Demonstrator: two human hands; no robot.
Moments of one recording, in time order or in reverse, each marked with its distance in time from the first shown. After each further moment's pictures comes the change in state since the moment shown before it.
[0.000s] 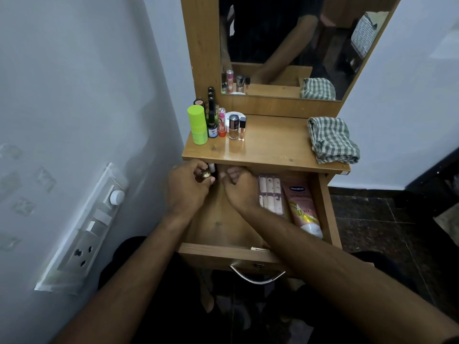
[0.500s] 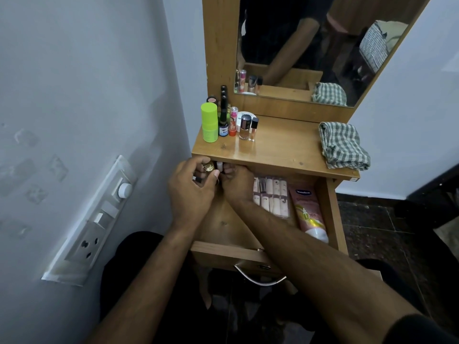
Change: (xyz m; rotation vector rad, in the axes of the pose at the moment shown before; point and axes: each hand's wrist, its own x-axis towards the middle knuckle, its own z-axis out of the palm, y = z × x) left_hand -0.025 0.010 -0.013 -0.201 0.208 0.042; right_hand 0.008 -0.012 0.031 0.024 -0.016 -0.045
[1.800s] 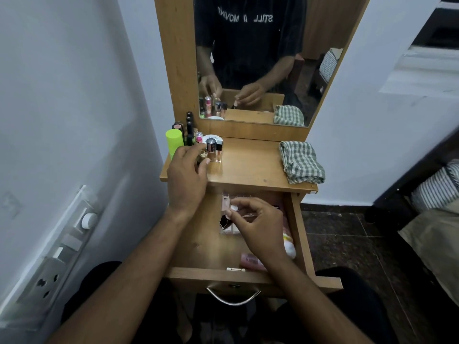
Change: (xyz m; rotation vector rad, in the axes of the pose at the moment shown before) left_hand 0.052 0.050 0.053 0.121 -0.056 0.198; right_hand -0.073 0.003 -0.133 0.052 0.146 -0.253
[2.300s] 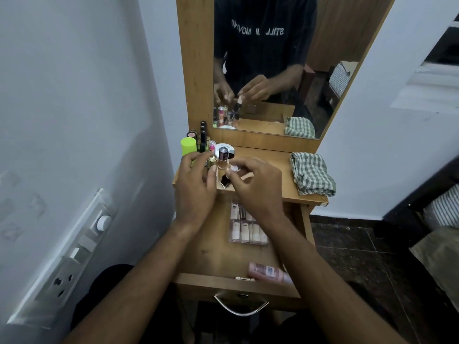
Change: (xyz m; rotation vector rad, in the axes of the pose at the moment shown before) left_hand -0.007 -0.006 -0.009 -0.049 0.063 0.025; right_hand 0.081 -0.055 0.017 -0.216 0.033 -0.278
